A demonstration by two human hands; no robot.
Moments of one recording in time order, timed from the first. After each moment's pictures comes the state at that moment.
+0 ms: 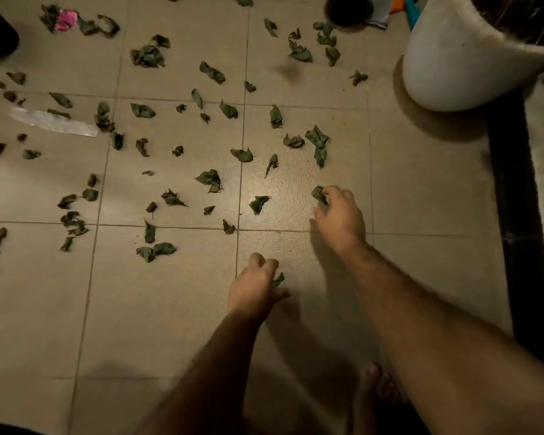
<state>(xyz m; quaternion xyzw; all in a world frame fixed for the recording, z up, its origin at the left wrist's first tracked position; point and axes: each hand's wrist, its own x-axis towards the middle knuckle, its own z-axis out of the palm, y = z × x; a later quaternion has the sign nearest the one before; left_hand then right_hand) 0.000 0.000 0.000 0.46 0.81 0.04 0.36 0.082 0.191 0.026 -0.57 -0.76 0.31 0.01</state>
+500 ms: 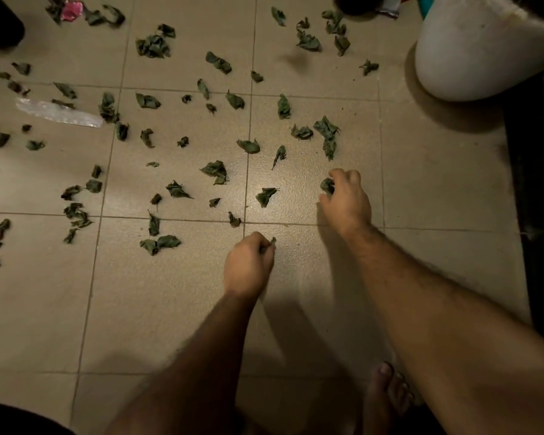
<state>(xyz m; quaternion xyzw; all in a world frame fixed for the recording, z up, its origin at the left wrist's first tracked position) -0.027 0.011 -0.007 0.34 0.87 0.23 0.29 0.069 0.202 0.005 -0.57 -0.79 0.24 -0.02</state>
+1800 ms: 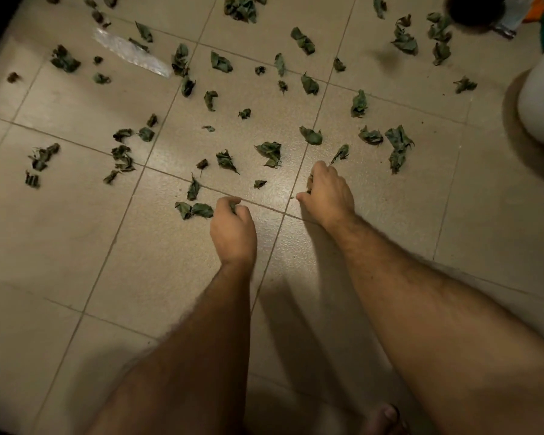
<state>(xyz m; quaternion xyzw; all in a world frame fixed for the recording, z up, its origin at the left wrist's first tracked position) -0.082 0.006 -0.013 -0.02 0.91 0.38 0.16 -0.037 0.166 -0.026 -0.40 -0.88 0.22 -0.10</state>
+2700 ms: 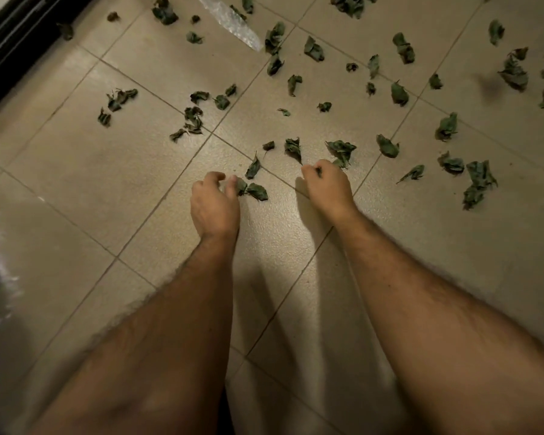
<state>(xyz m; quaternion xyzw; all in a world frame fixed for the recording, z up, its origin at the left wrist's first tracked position) -0.150 -0.083 -0.038 -0.10 0.96 0.26 0.07 -0.104 0.100 -0.031 -0.31 -0.83 0.47 -0.05</state>
